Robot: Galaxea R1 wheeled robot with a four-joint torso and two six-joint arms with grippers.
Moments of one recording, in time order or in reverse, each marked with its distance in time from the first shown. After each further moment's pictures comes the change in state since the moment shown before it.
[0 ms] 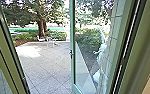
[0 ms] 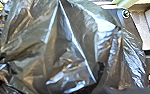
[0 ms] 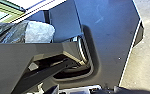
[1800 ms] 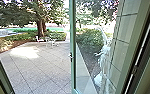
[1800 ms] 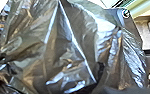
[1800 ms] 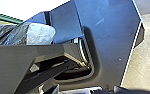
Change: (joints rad) left arm 0.002 0.000 0.000 0.000 -0.001 0.000; right arm 0.000 0.002 -0.001 0.000 0.012 0.000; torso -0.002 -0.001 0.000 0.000
